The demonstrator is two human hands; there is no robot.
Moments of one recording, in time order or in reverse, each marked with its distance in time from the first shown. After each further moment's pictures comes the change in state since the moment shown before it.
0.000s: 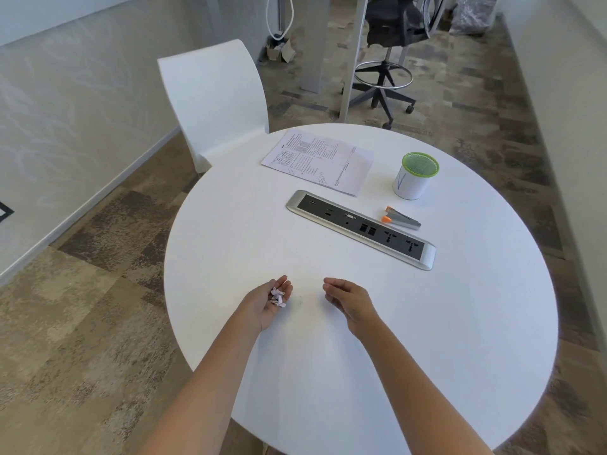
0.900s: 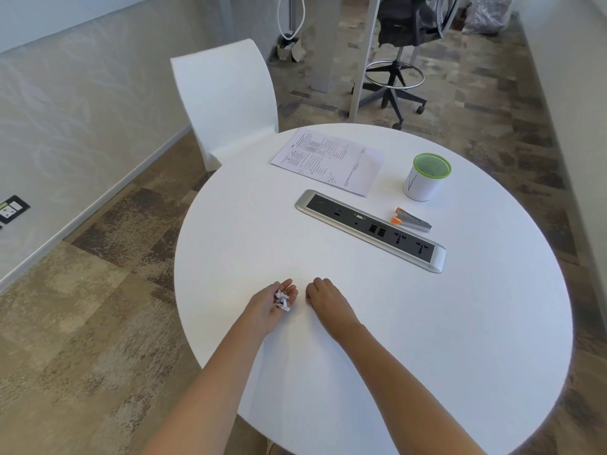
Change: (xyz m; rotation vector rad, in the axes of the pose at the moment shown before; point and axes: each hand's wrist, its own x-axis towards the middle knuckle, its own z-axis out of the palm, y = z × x) left_hand -0.005 -0.002 -0.005 0.054 0.055 0.022; right_hand 0.020 0.036 0.032 -1.690 -0.128 -0.905
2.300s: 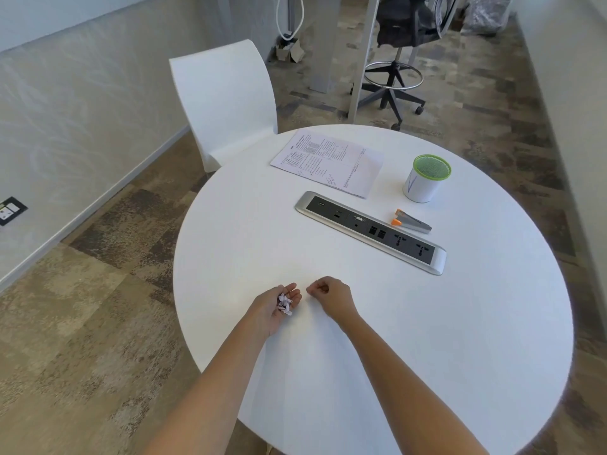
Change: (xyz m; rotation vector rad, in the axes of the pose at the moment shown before) left_hand -0.001 -0.001 0.005 0.061 0.018 0.010; right_hand 0.014 0.000 -0.031 0.924 -0.054 0.646
